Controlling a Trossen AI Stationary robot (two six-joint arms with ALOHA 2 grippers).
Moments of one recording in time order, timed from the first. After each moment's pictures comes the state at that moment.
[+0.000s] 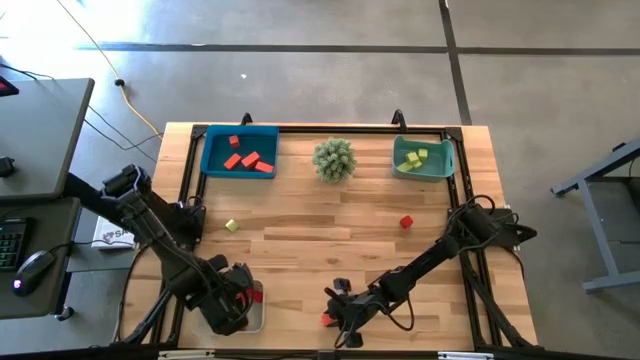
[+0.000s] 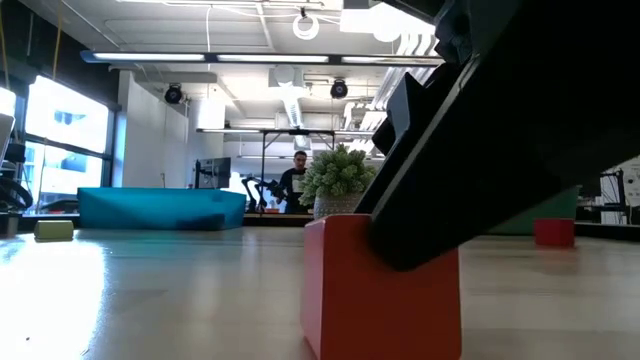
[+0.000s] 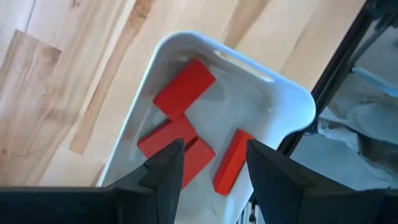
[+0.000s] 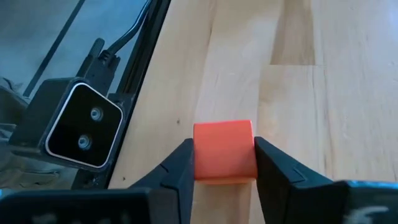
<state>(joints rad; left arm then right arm) -0.73 1.58 1.30 -1.10 -0.12 -1.33 0.61 2.09 1.22 0.16 0.15 0.44</state>
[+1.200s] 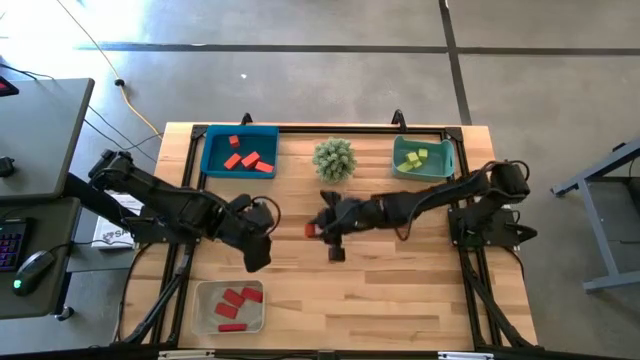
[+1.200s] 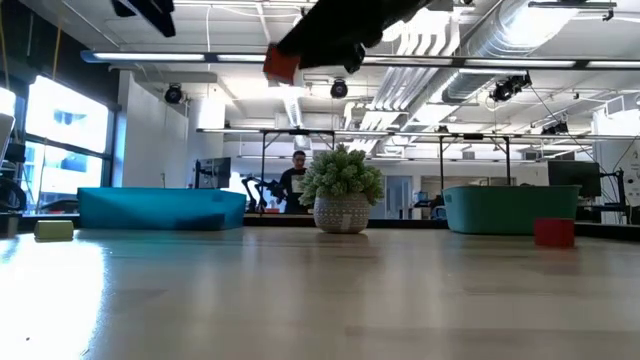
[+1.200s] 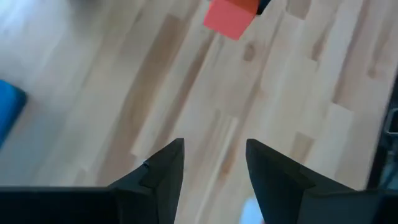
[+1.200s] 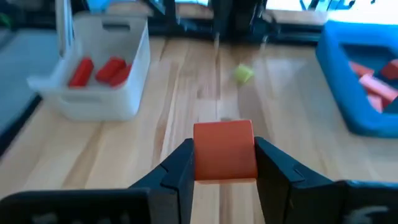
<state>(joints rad) -0.31 1.37 1.30 -1.09 -0.31 -0.77 0.16 1.70 1.22 -0.06 0.08 0.02</state>
